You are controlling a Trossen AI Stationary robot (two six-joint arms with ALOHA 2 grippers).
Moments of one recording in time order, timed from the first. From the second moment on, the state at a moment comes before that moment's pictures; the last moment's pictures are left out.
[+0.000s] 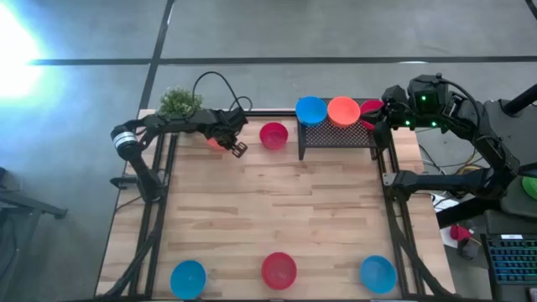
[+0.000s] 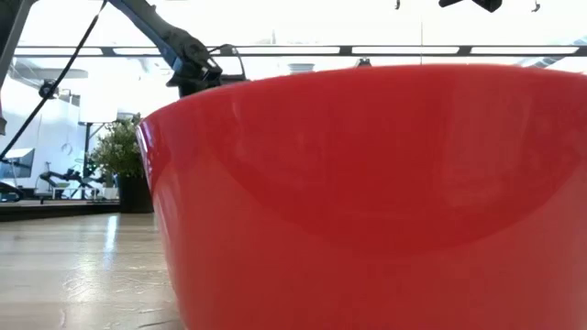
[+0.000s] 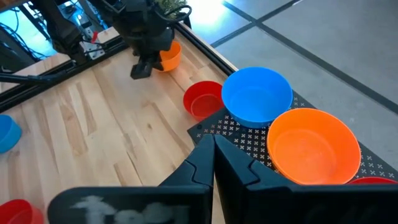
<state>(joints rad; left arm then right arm) 0.56 1.68 1.12 -0.72 -0.15 -0.29 -0.55 0.94 1.48 -1.14 -0.09 0.16</state>
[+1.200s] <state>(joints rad) -0.10 1.68 1.37 -0.76 -0.21 0.37 -0.54 0.96 1.47 -1.14 -0.25 0.14</state>
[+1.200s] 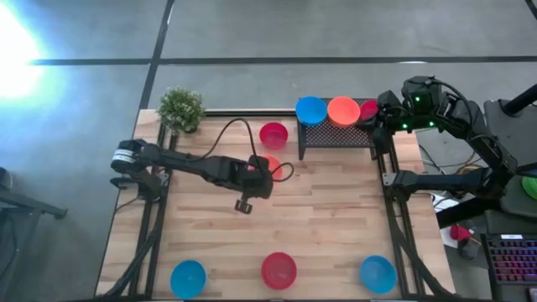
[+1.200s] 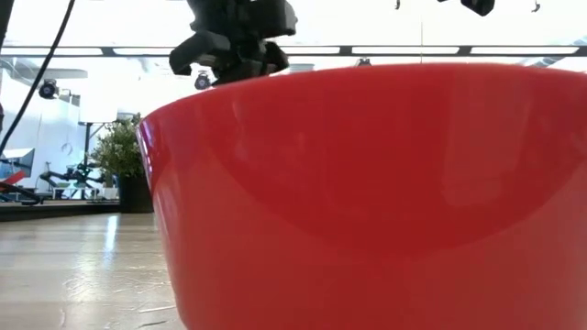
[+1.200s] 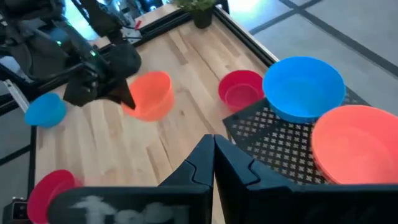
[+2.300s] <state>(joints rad) -0.08 2.10 1.64 -0.72 -0.01 0.49 -0.55 0.96 1.47 -1.12 -0.24 0.13</state>
